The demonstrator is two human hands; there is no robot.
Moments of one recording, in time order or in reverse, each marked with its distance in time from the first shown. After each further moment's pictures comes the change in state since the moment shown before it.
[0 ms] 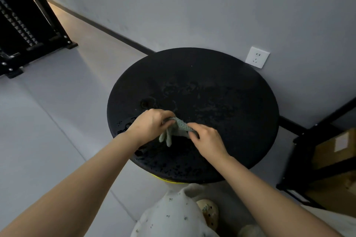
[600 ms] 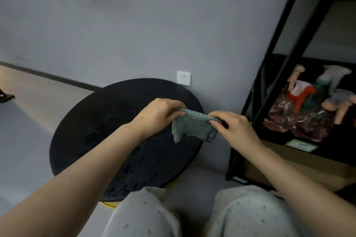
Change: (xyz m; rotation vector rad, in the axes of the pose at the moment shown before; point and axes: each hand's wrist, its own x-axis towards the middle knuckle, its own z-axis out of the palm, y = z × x) left_hand 0.085 0.217 -0.052 -0.208 -0.003 0.382; right_hand -0.109 0.051 -0.248 -0.097 0.371 0.019
